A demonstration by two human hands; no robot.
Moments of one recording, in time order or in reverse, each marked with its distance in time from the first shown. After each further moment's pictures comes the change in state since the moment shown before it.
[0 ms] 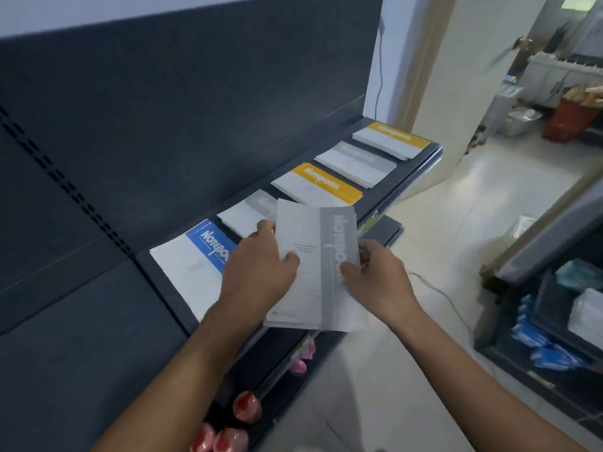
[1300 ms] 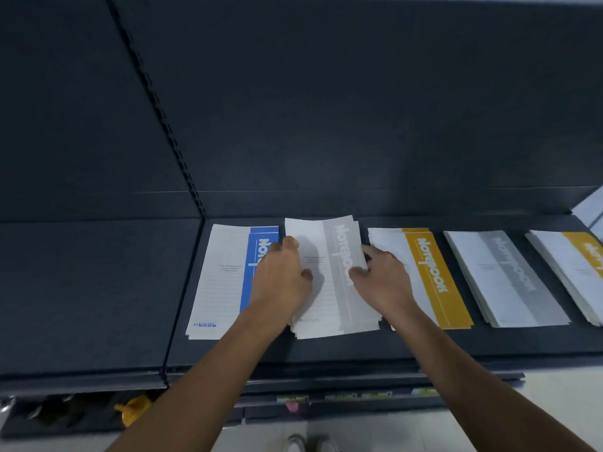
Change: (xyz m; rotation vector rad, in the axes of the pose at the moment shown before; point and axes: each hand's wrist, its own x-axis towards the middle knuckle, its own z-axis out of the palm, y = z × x) left_hand 0.130 -0.019 0.056 -0.020 0.293 -0.670; right_hand 0.262 -0.030 0.099 -0.279 -0.551 -0.424
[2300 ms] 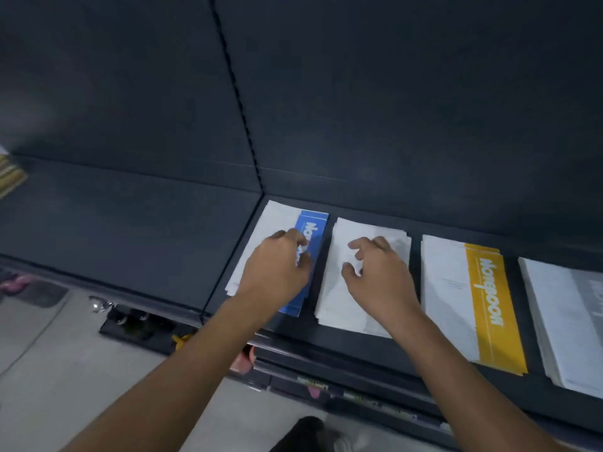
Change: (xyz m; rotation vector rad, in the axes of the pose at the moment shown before) left_hand -0.031 -0.038 -0.018 0.048 0.210 -0.063; right_hand -0.010 -0.032 0.014 -0.104 -0.125 -0.461
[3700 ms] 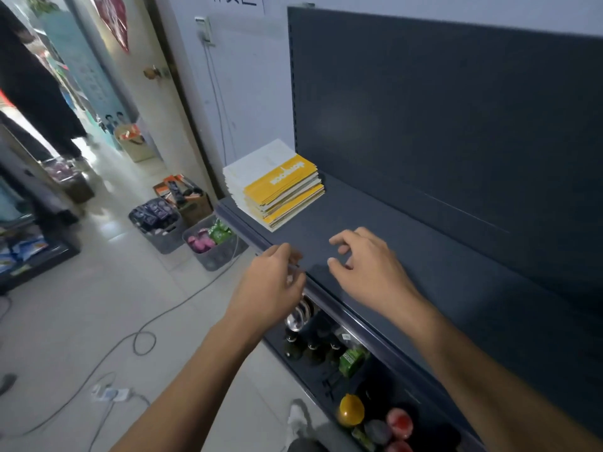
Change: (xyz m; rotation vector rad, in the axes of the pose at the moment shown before) left_hand -0.063 -0.560 -0.327 -0.014 0.299 -0.355; right_hand 0.081 -0.591 0.340 0.024 -0.340 -0.609
